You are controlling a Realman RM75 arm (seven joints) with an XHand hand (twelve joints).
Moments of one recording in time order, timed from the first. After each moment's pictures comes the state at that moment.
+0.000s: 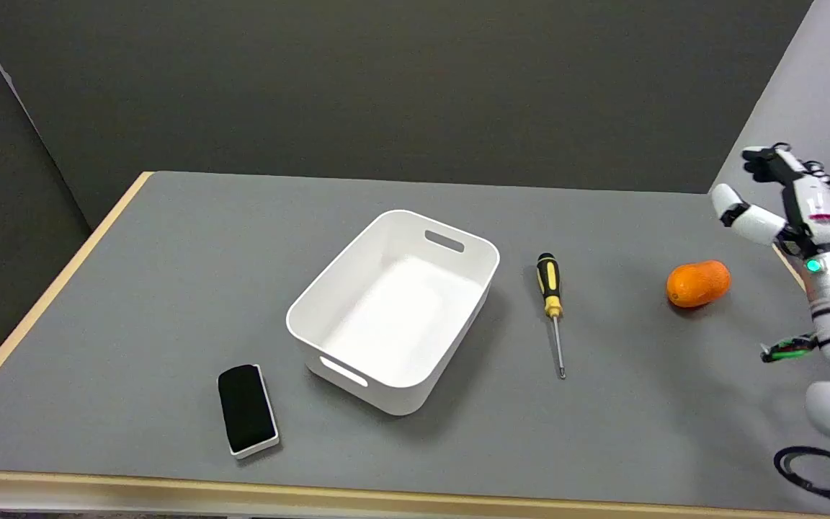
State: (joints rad) arm 0.00 -0.81 -1.51 0.69 0.69 0.93 0.85
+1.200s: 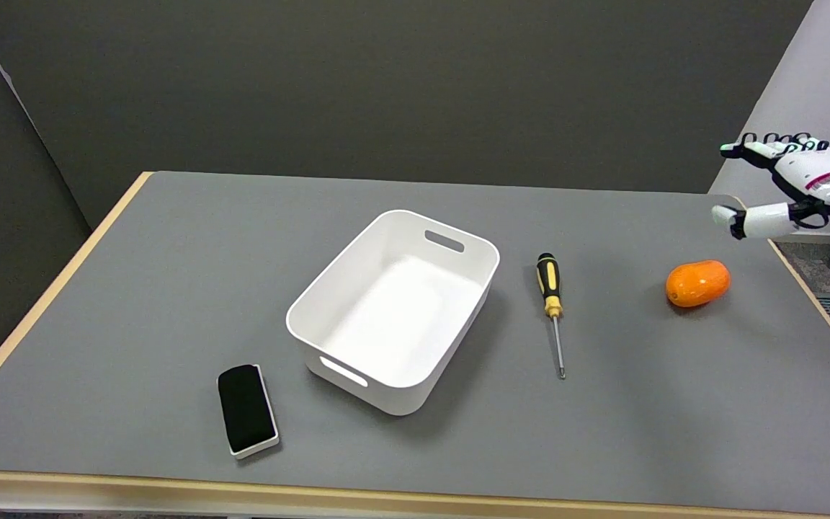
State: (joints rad) arm -0.53 -0.51 -1.10 1.26 0.41 0.30 0.72
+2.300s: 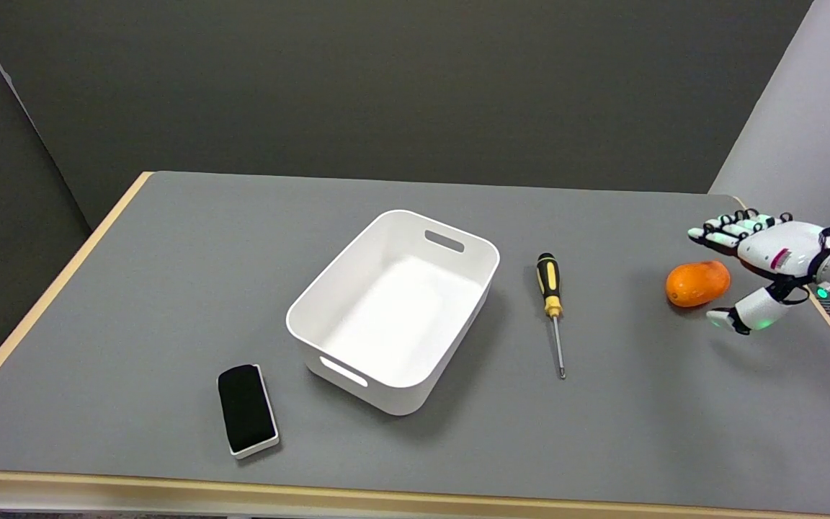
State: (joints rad) arm -0.75 -0.42 -1.13 1.30 -0.16 0.25 1.06
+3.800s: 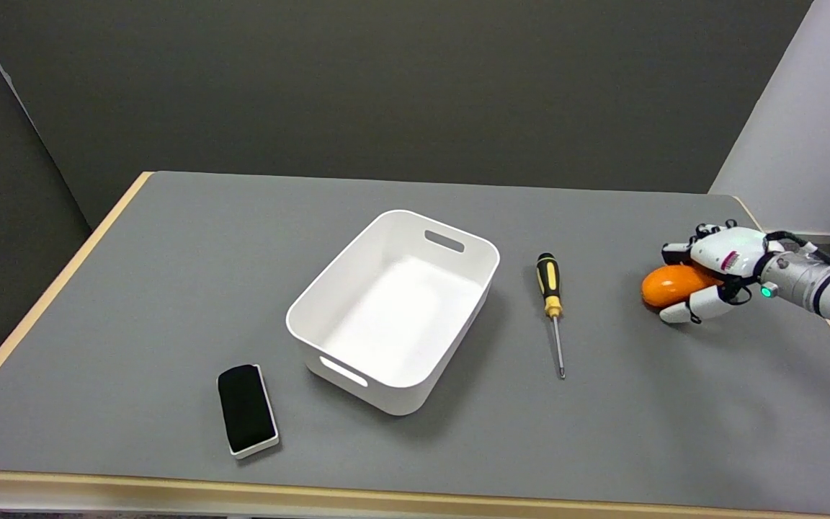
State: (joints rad) arm -0.19 -0.50 -1.55 1.00 -0.31 0.44 1.13
